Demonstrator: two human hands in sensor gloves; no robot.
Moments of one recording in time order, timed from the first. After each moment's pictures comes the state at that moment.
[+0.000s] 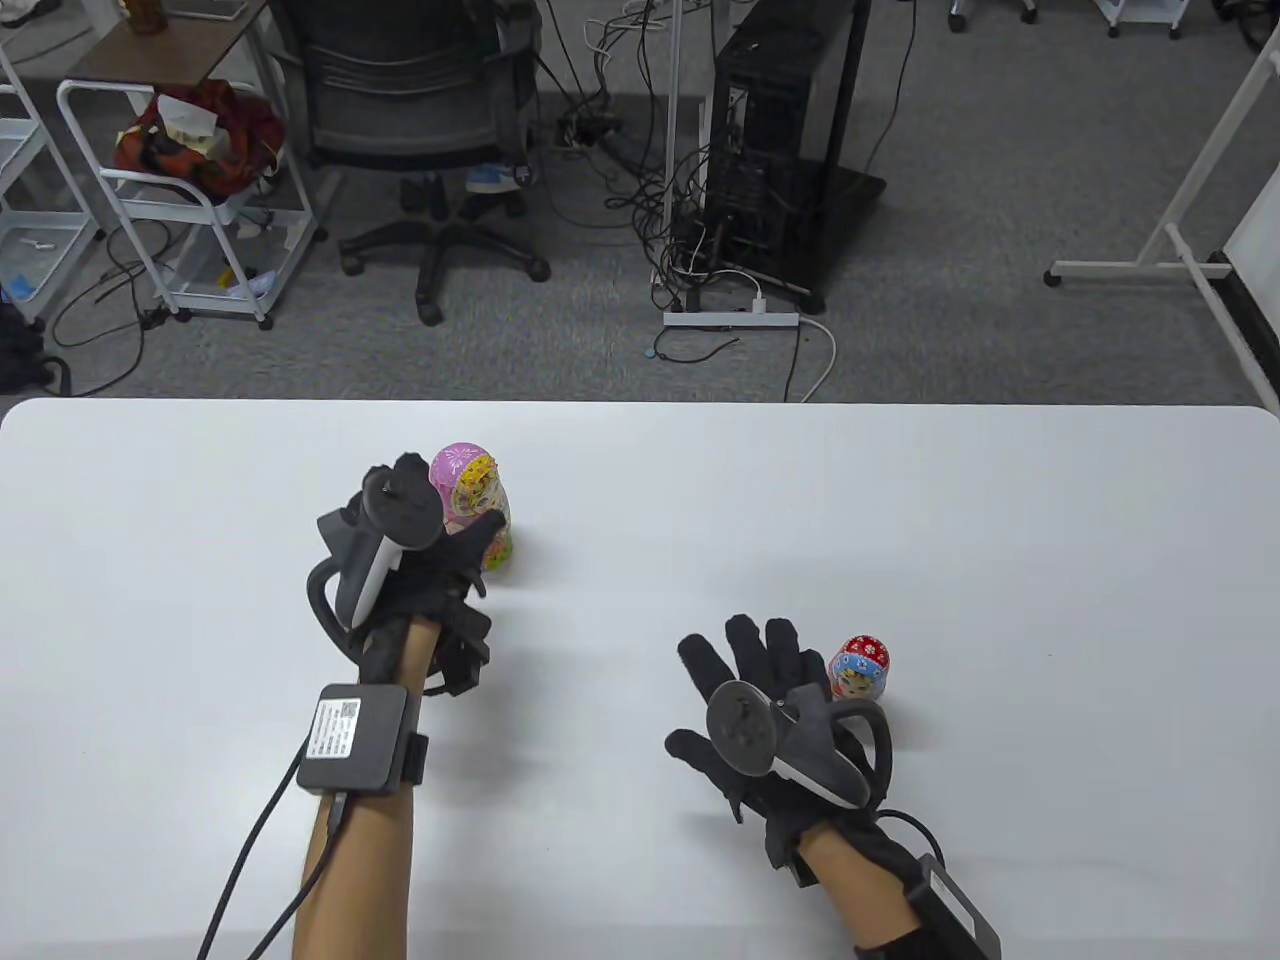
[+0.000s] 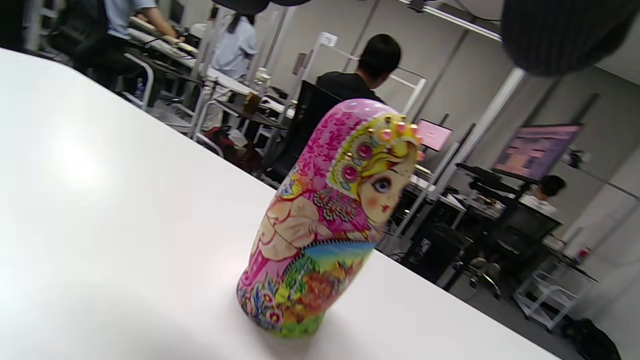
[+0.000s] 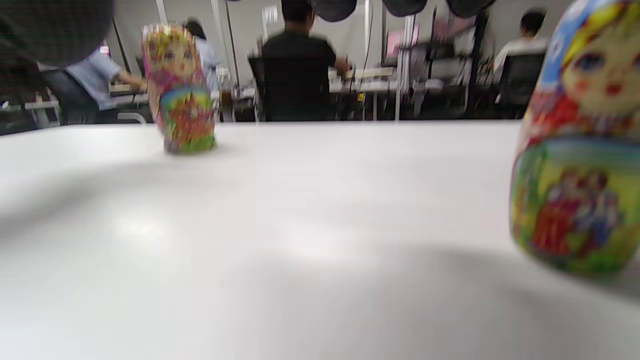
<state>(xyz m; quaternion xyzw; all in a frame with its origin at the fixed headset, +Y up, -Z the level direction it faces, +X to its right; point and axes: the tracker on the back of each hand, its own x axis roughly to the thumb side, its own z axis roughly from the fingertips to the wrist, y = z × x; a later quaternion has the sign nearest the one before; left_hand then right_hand) -0.244 -0.659 -0.442 0.00 0.17 0.23 0.96 0.087 -0.711 -0.296 0.12 0.04 0.99 0.06</state>
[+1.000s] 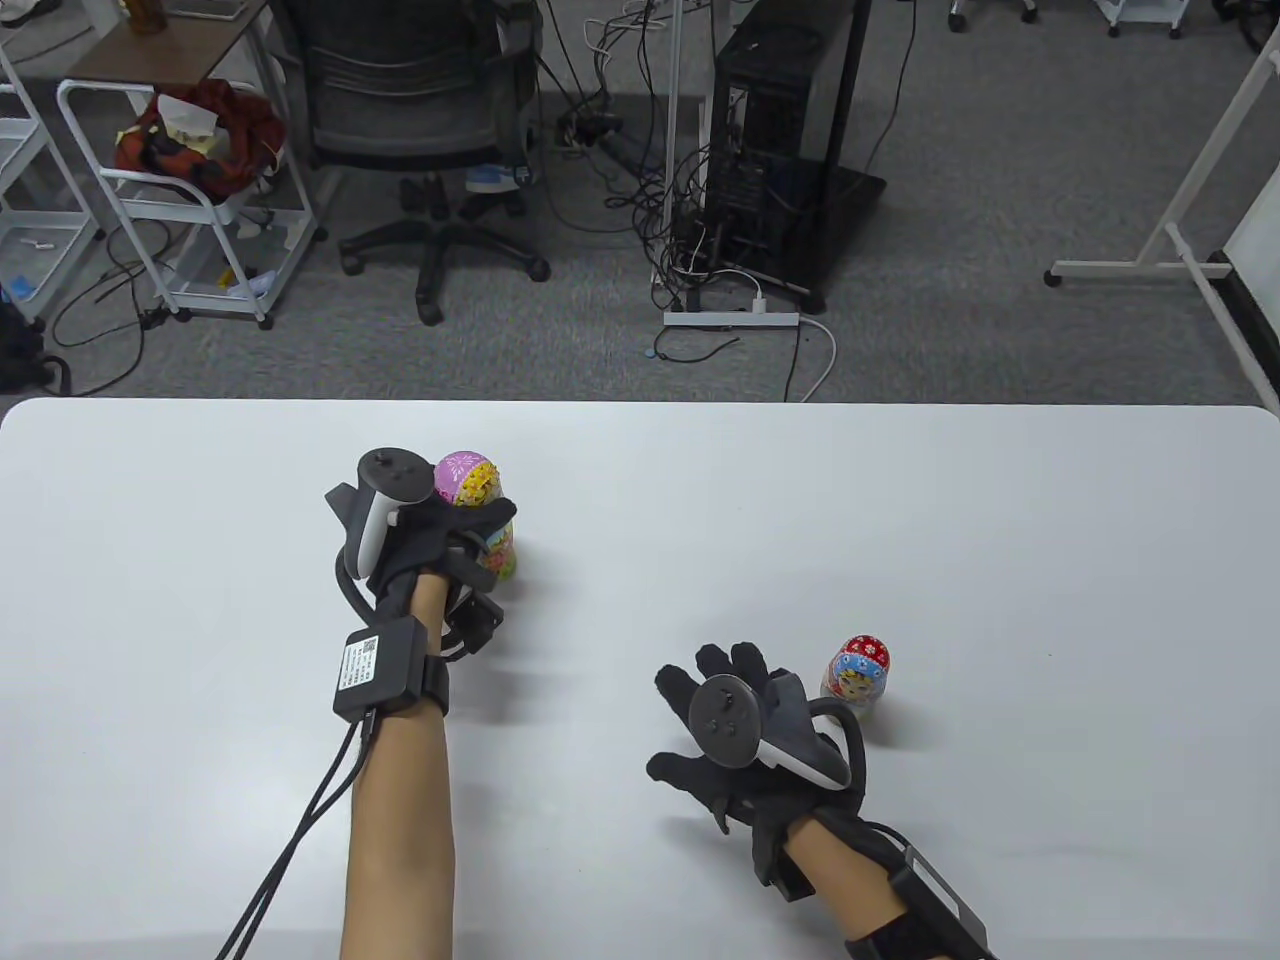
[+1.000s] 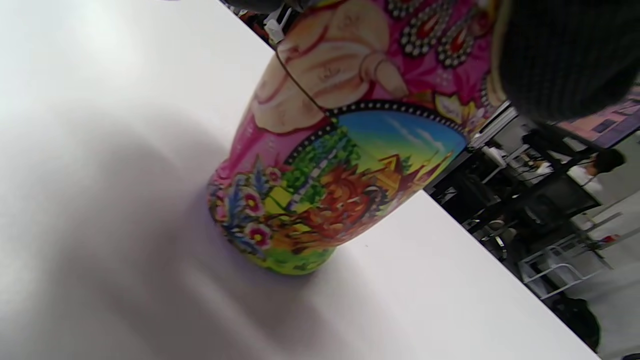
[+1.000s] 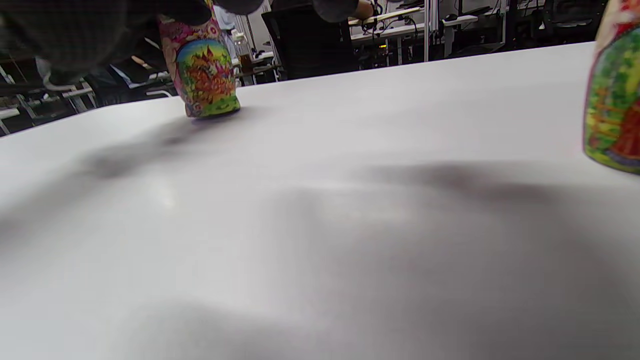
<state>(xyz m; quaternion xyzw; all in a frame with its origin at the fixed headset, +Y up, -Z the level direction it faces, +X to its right) -0.253 -0.720 -0.480 -0.11 0.16 0.33 0.93 0.082 -0.724 -0.301 0.15 0.08 0.98 0.11</state>
